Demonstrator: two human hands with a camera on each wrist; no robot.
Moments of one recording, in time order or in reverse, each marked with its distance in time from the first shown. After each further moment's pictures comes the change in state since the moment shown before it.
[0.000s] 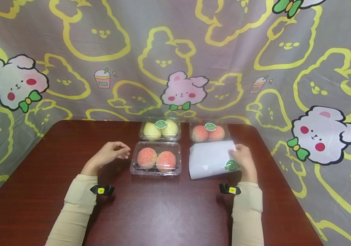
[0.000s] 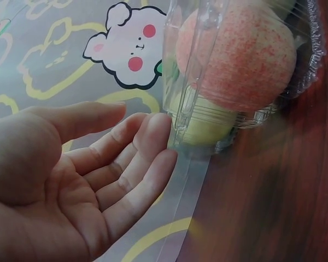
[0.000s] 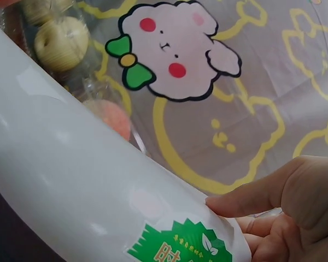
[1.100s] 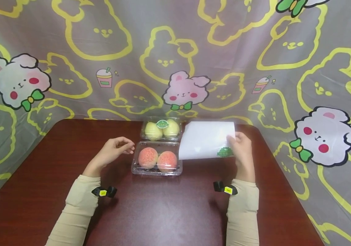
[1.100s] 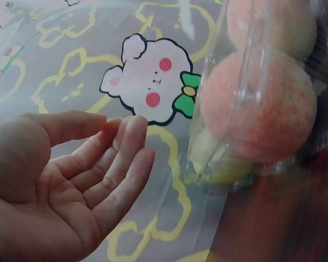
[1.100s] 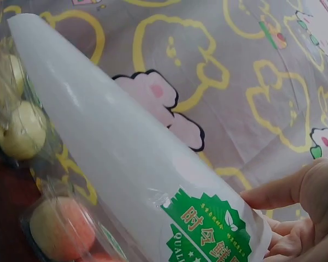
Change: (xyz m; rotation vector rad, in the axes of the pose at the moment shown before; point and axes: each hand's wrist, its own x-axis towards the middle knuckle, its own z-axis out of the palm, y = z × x) left_hand -0.006 0.025 0.009 -0.036 0.099 0.098; right_hand -0.020 -0.049 0.003 0.440 0.144 -0.129
